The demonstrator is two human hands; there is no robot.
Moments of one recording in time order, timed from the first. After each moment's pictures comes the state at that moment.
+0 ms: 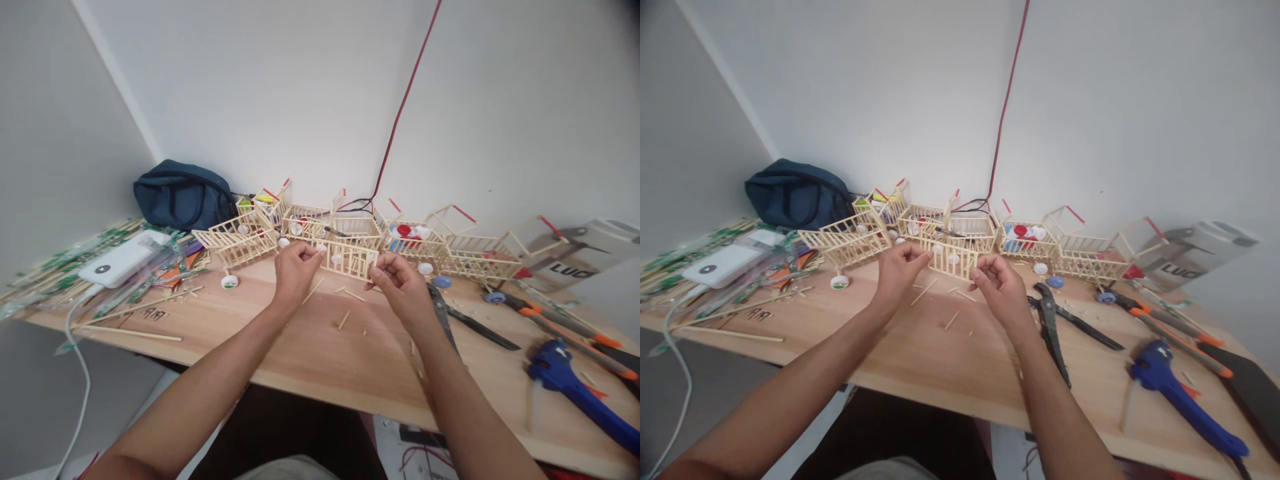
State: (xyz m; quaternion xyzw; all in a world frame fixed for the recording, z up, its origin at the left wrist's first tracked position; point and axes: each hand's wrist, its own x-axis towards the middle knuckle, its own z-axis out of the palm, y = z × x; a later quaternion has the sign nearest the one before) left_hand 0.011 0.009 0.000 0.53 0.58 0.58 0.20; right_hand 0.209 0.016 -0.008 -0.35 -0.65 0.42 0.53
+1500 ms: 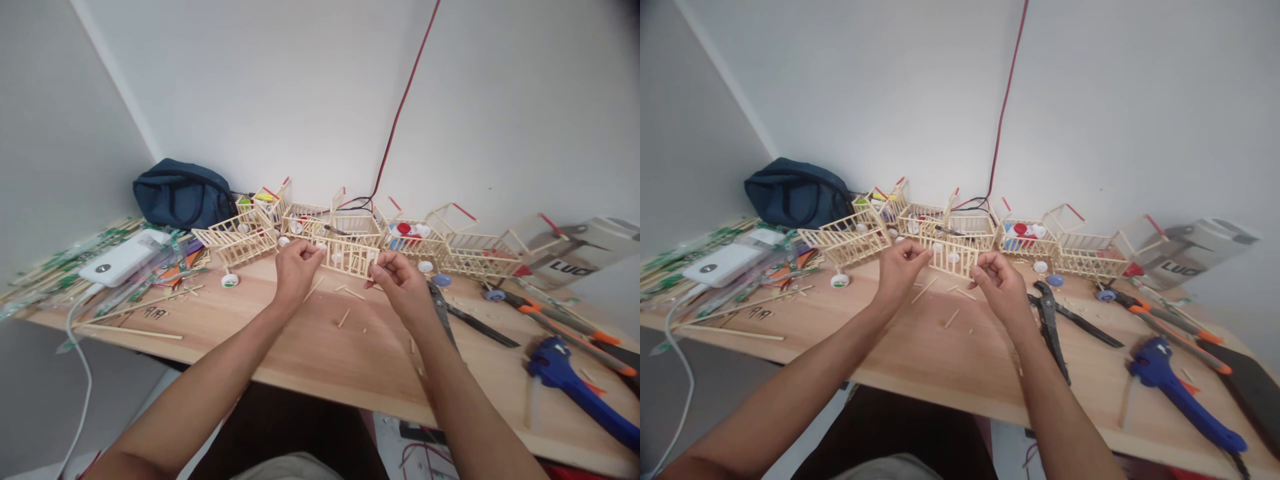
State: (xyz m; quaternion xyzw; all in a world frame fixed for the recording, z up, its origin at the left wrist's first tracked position) left_hand 0.012 0.009 -0.001 0.55 0.57 0.59 0.18; right_hand 0.208 0.015 -0.006 -0.36 -0.64 0.43 0.53
